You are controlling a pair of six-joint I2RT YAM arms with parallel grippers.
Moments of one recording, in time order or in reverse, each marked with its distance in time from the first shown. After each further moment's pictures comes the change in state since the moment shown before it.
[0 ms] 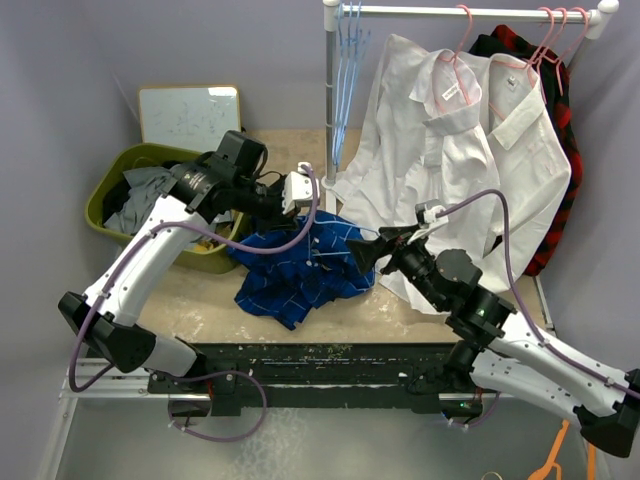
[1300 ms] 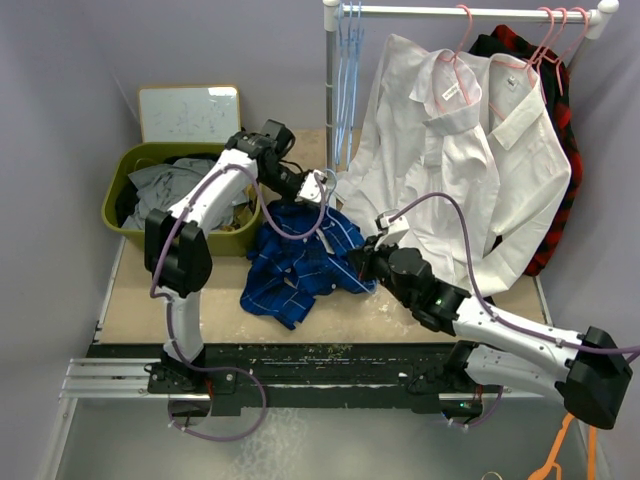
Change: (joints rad) left arm 0.131 0.587 0.269 -0.096 0.289 0.812; right arm 0.010 0.277 -0.113 0.150 0.046 0.019
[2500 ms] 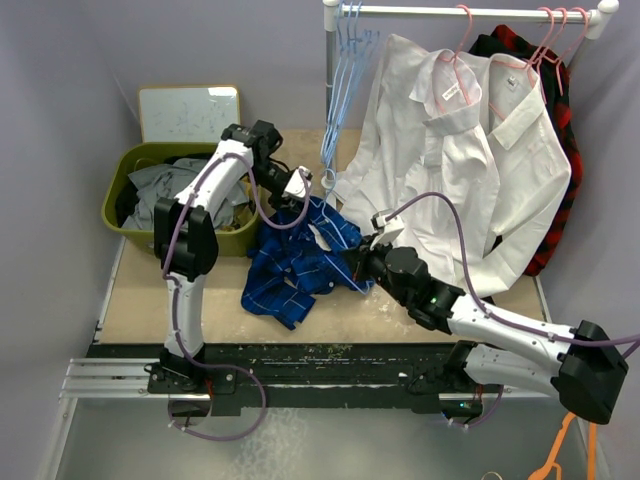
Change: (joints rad) left arm 0.085 0.144 0.139 -0.193 0.028 0.211; right arm -0.004 0.041 -0.001 0.054 -0.050 0.034
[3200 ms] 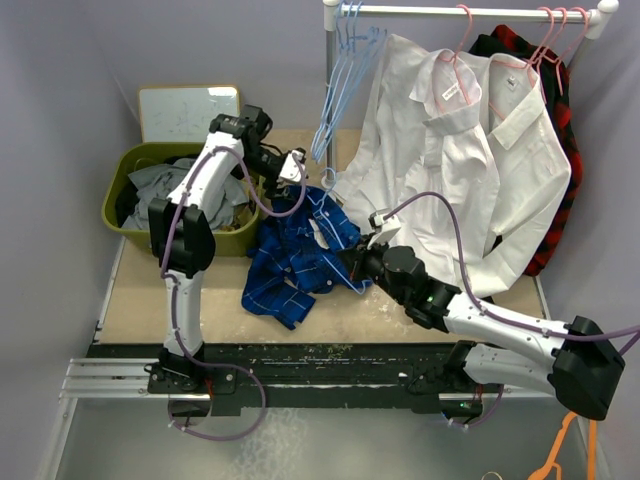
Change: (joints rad) left arm 0.057 0.010 0.090 0.069 -0.005 -0.072; right arm -0.001 0.027 0.000 0.032 -0.034 0.030
